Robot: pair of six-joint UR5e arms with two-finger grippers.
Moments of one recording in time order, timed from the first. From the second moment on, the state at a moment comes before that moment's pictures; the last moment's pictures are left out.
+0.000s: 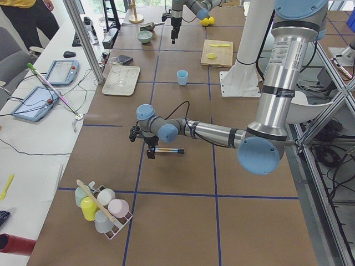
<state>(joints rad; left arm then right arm) -1.02 -1.74 -1.49 -1.90 -2.20 -0.58 0.76 -1.26 1.98 -1.53 2.04 1.26</state>
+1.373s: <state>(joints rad) -0.97 -1.75 -1.48 -1.90 -2.20 -0.57 0.76 -1.26 1.98 -1.53 2.04 1.27</state>
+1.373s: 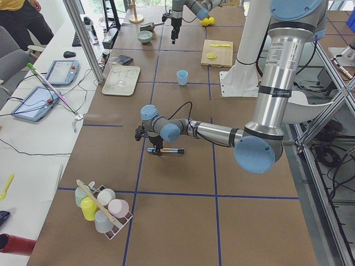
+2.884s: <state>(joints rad) -0.74 -2.17 -1.80 -2.17 -2.04 -0.58 0.87 -1.38 2.03 -1.53 2.08 1.16</state>
